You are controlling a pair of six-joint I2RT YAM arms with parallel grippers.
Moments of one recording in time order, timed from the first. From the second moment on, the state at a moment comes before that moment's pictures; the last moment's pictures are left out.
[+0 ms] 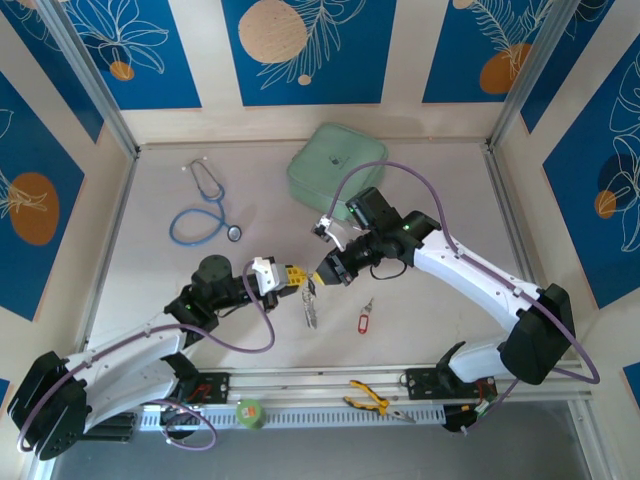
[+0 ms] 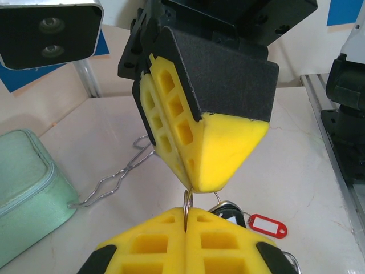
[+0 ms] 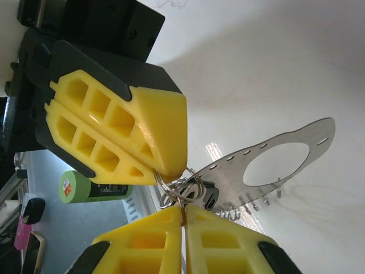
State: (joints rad) left arm -0.73 0.92 0.38 0.40 0.53 0.26; right arm 0.71 1.37 1.19 -0.81 -0.71 0.06
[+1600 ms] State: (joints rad) left arm -0.73 0.98 0.37 0.58 0.63 0.13; right arm 0.77 1.11 0.83 -0.33 -0.59 -0.39
